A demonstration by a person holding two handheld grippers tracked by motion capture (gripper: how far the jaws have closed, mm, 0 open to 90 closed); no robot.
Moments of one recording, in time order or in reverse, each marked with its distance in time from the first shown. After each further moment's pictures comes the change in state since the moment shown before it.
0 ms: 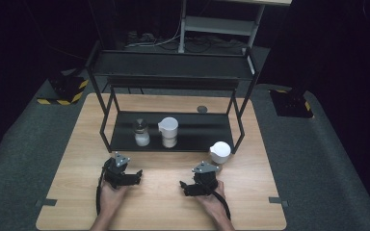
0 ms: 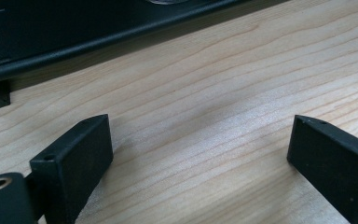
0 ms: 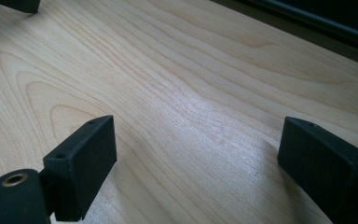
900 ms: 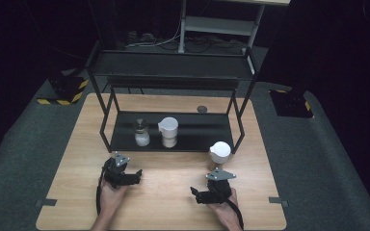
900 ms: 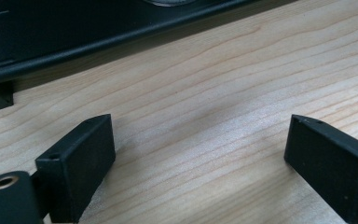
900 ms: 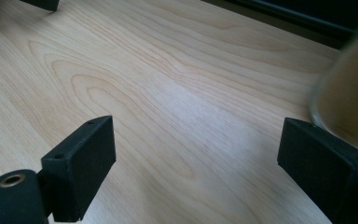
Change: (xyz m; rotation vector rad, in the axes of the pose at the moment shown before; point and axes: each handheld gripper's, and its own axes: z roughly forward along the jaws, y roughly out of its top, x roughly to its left) left arm 0.000 -0.001 0.000 -0.006 0.004 -0.003; right arm -0.010 -0.026 -0.050 -0.029 -0.004 0.034
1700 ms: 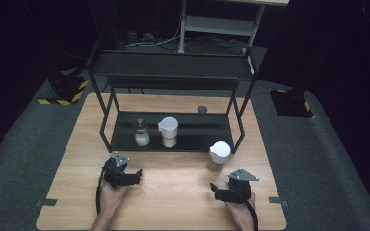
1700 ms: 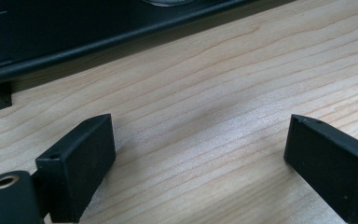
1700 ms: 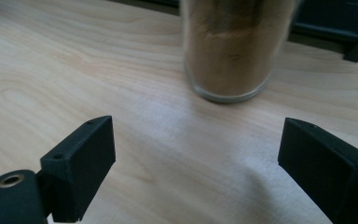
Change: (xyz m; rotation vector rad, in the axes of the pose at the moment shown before) left arm 0.000 0.000 0.000 0.002 -0.004 0.002; right arm -0.020 -0.023 -0.025 -0.036 -0.154 0.136
